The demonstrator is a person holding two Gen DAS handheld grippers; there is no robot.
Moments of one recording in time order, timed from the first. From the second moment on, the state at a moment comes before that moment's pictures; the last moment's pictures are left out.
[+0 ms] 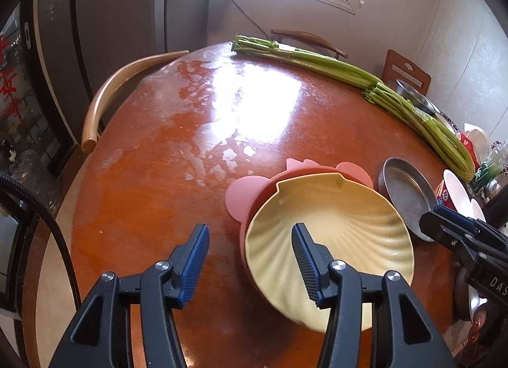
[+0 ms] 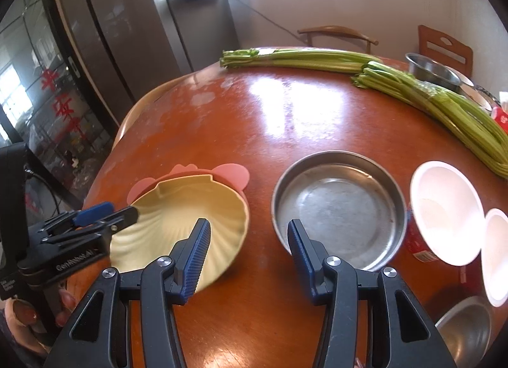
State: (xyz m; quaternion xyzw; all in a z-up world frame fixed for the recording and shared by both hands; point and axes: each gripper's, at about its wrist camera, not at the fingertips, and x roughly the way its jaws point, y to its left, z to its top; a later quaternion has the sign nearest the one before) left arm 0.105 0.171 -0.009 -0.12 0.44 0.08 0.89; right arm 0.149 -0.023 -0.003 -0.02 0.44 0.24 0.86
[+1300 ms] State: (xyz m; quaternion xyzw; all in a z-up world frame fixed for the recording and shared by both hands) left arm 0.178 0.024 0.042 0.01 0.45 -0.05 0.89; right arm 0.133 -0.129 0.003 0.07 0.45 0.18 0.87
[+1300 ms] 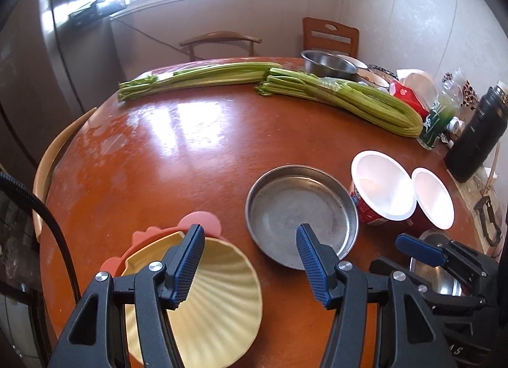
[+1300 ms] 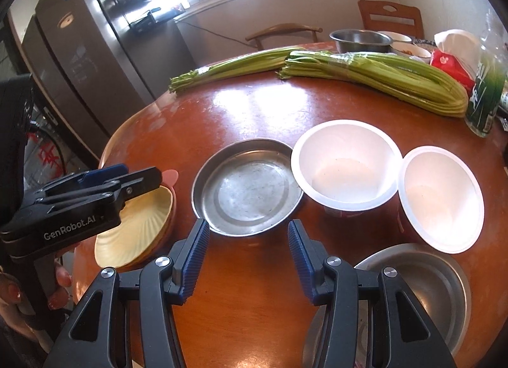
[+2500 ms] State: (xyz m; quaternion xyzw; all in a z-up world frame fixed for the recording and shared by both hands) left arm 0.274 0.013 -0.035 0.02 0.55 -0.10 0.83; right arm 0.186 -0.098 -0.049 0.09 0.54 0.12 0.83
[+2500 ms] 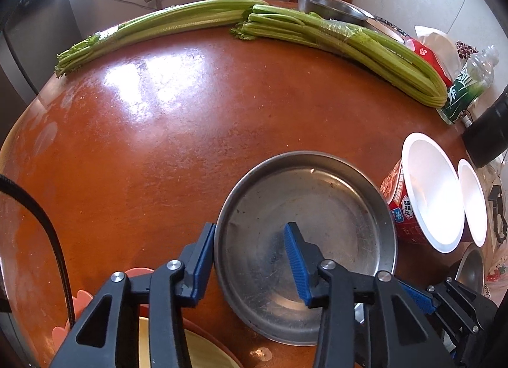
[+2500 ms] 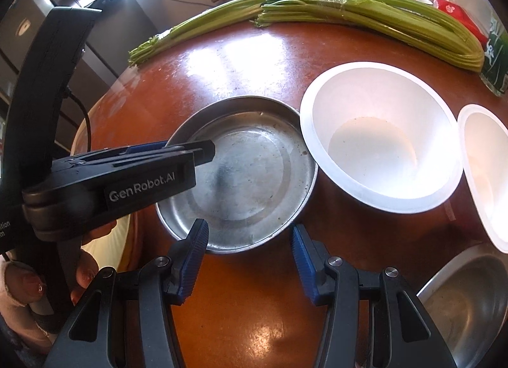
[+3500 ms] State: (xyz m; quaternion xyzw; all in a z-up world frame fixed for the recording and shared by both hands) left arm 0.223 0.040 0.024 0.00 0.48 -0.09 0.87; right arm 0.151 -0.086 -0.002 0.08 0.48 0.17 0.85
